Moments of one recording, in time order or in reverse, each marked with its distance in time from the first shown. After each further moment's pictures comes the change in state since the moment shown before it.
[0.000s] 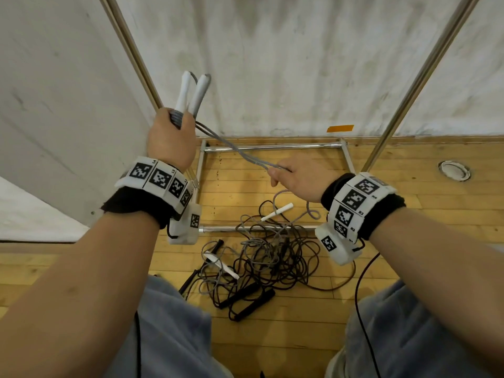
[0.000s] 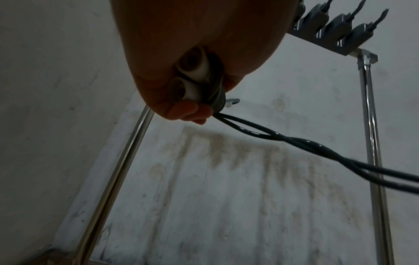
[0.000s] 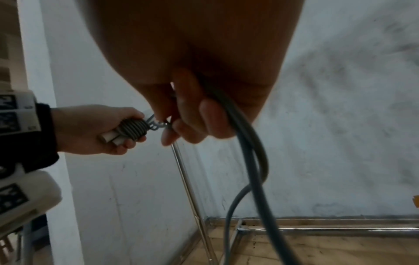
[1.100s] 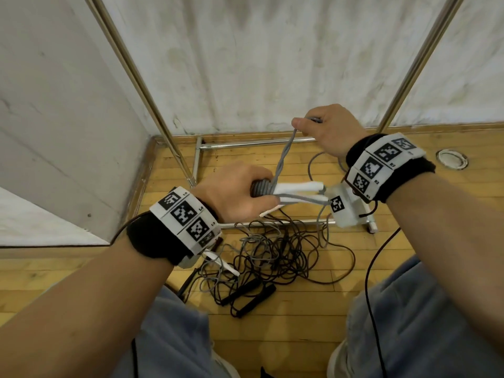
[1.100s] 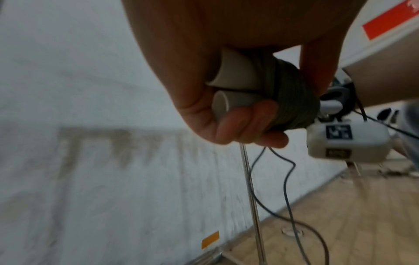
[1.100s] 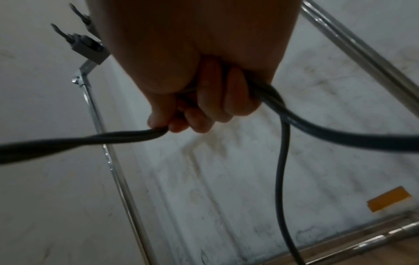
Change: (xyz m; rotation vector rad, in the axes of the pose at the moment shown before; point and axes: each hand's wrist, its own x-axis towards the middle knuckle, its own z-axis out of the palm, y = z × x) left_hand -0.089 0.039 0.004 0.164 -0.911 0.706; right_hand 0.012 0.030 -0.051 0.101 0.363 0.051
